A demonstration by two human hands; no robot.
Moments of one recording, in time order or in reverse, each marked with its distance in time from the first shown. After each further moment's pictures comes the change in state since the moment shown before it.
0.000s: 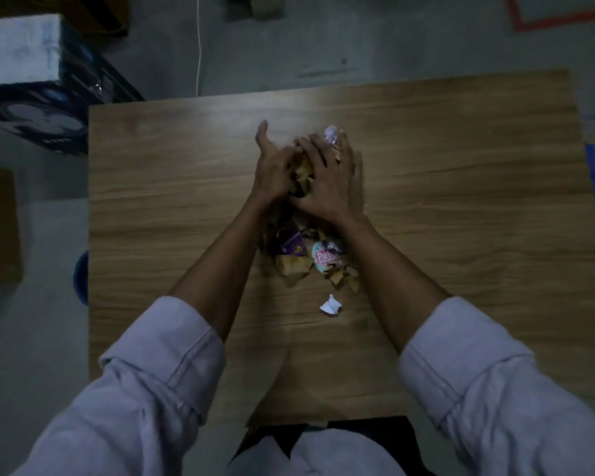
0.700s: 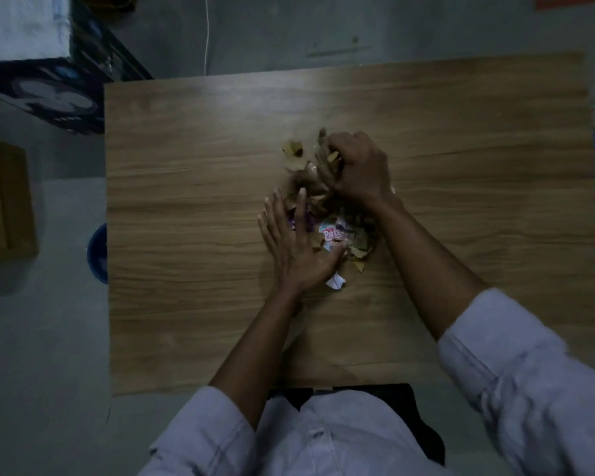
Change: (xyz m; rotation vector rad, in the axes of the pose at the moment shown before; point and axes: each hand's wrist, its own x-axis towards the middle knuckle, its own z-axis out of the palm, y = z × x) left_hand -0.166 -0.039 0.048 0.631 0.244 0.162; right_hand -0.016 0.015 -0.044 0.042 0.178 -0.225
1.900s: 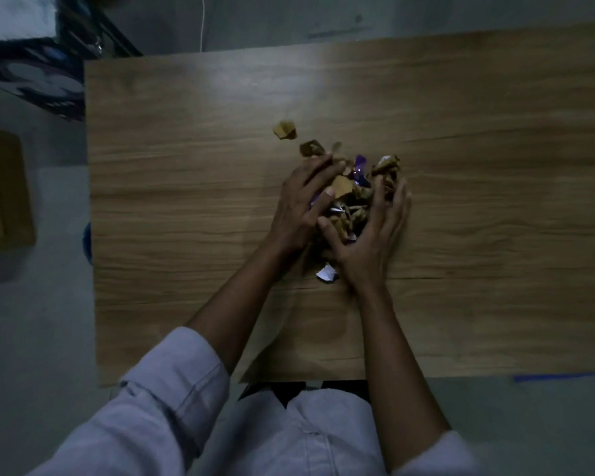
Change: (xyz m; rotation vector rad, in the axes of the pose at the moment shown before) left_hand 0.061 -0.003 0.006 -0.284 -0.217 0.289; right_hand -0.143 -0.039 0.006 0.315 0.190 0.566
